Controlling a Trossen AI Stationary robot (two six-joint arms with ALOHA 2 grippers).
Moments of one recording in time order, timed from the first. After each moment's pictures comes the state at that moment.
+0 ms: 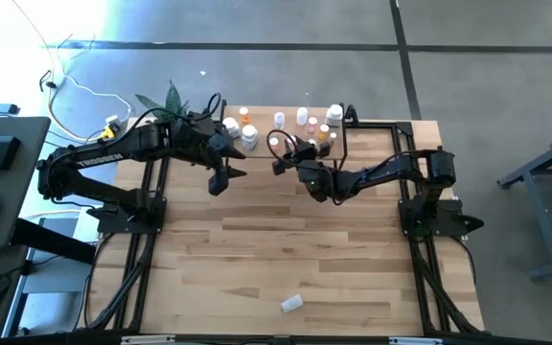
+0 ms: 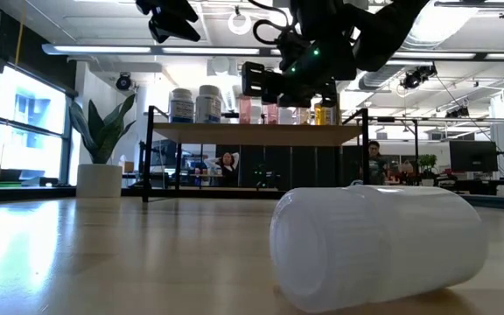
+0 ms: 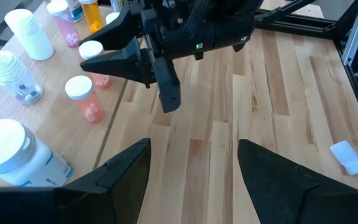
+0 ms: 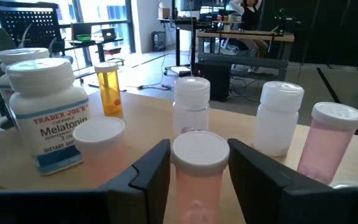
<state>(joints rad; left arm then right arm) 0.38 1.18 1.20 -0.69 0.15 0.03 -0.08 1.83 1.00 0.66 1.04 0.18</state>
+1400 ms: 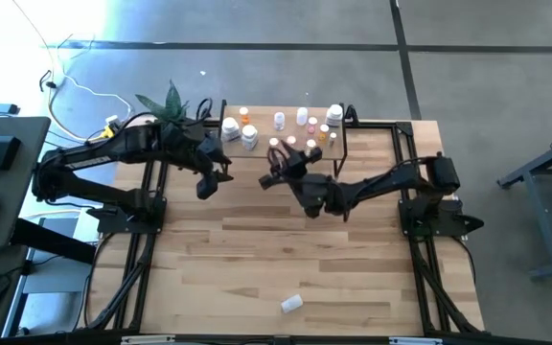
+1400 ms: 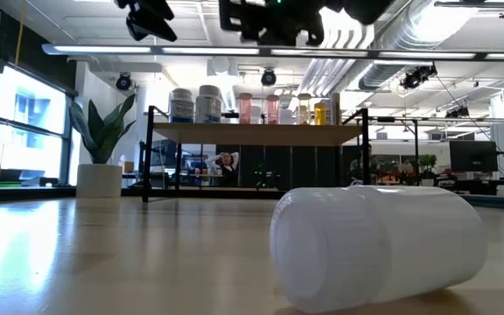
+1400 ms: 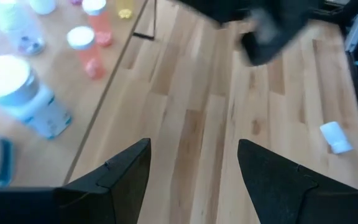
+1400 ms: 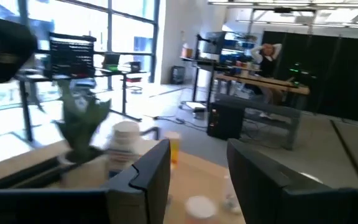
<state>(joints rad) 0.35 1.11 1.20 -0.85 0.11 -0.06 0.09 1.82 1.20 0.78 1.12 -0.22</state>
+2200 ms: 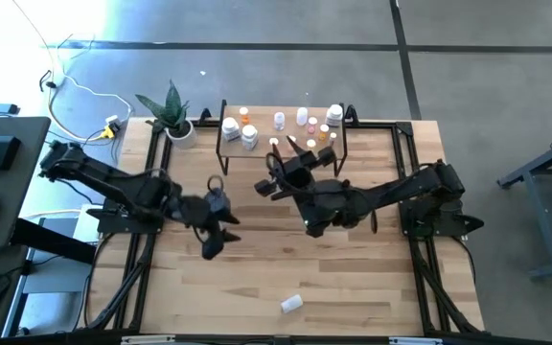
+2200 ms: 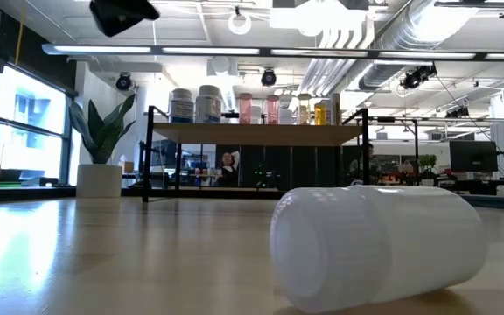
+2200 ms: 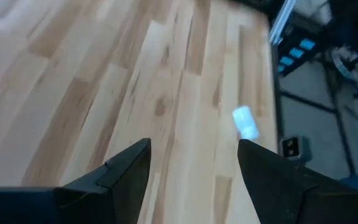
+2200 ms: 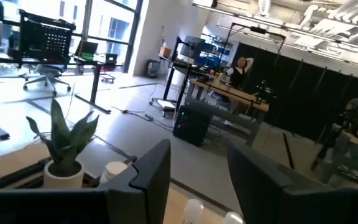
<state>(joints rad) -0.22 1.16 0.99 -0.54 -0.15 -0.57 0.29 1.82 1.72 0.42 1.43 -0.56</state>
